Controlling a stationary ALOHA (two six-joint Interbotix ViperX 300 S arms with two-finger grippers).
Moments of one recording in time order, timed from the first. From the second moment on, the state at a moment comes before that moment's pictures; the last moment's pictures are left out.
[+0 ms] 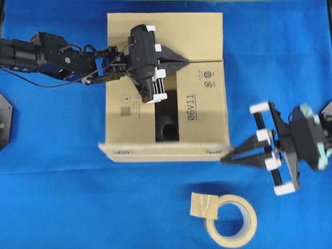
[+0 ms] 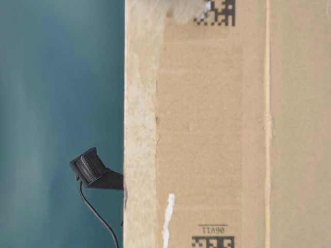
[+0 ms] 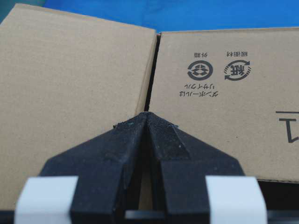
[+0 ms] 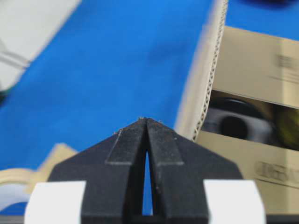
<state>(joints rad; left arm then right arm) 0.23 0.20 0.61 -0.04 -0.47 0.21 0.22 -0.47 0.97 0.08 -0.17 0.05</state>
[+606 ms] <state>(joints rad) 0.23 0.20 0.61 -0.04 -0.47 0.21 0.02 -0.32 0.97 0.08 -0.10 0.06</state>
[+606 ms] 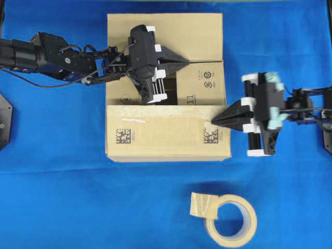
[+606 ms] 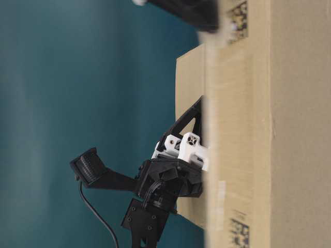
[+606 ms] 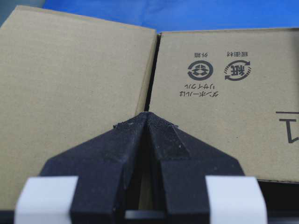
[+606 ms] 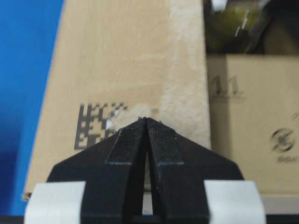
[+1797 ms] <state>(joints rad) 0.39 -0.08 0.41 -0.03 0.09 0.22 0.02 -0.26 0.97 0.09 -0.16 0.07</state>
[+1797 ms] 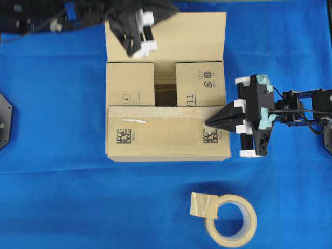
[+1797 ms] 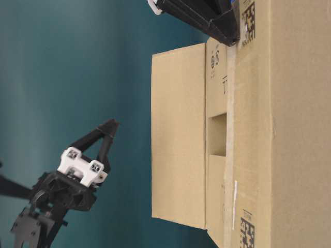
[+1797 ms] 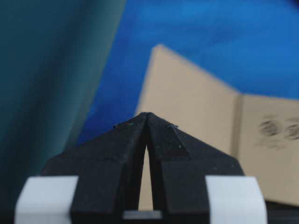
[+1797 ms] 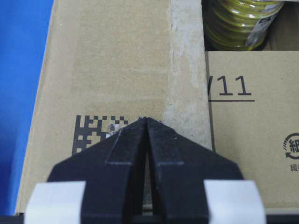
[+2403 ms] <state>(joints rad) 0.51 0.07 0.25 -0.03 0.45 0.23 0.02 -0.26 0.97 0.09 -0.17 0.07</state>
